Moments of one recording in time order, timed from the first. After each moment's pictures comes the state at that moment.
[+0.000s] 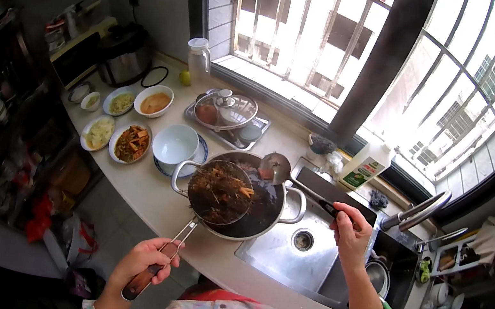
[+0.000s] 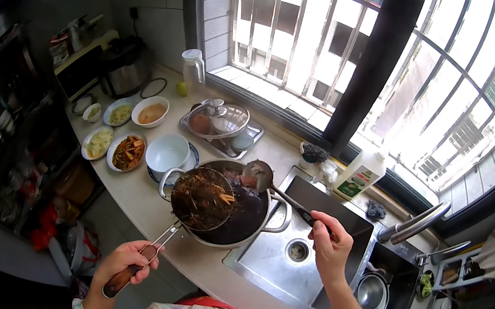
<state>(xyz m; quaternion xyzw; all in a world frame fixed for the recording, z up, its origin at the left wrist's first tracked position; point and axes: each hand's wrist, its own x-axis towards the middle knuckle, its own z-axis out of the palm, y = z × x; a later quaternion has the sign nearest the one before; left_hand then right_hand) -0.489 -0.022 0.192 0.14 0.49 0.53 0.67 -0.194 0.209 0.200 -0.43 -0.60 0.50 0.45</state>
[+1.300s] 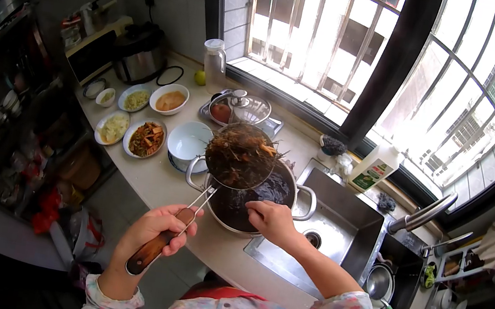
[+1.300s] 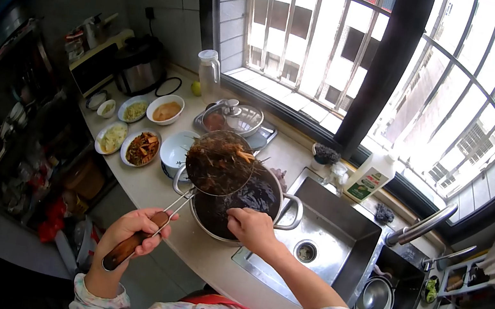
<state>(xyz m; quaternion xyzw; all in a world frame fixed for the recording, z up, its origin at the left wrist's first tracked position) -0.496 0.007 0.228 0.15 0.42 0.59 0.68 -0.314 0.196 0.125 -0.19 -0.90 0.27 0.27</state>
